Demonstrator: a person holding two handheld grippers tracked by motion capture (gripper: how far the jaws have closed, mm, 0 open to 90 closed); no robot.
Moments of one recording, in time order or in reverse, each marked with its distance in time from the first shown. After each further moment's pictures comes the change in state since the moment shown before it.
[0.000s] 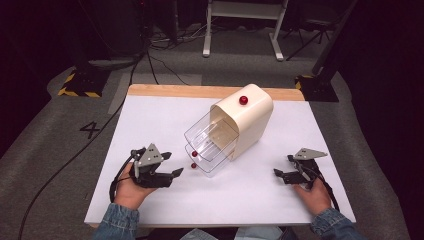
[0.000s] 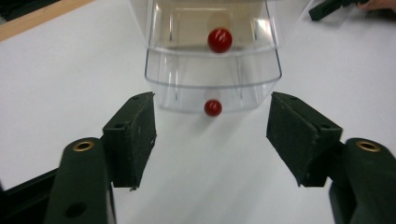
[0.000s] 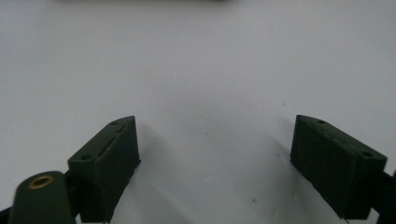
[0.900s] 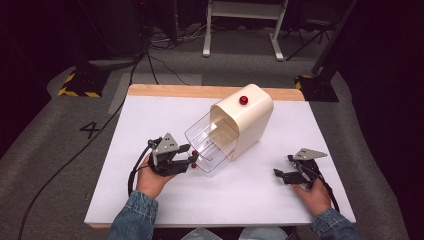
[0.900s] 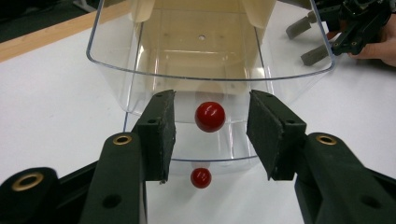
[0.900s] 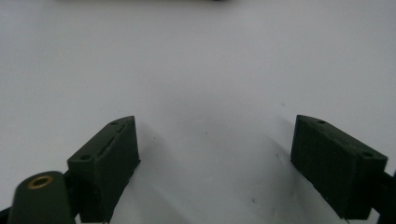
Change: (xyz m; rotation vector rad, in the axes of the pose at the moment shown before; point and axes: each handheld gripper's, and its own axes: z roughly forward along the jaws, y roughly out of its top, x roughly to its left) left arm -0.002 0.035 0.042 -0.087 -0.041 -0.044; right arm 0.001 0.000 0.000 -0.001 -0.005 -0.005
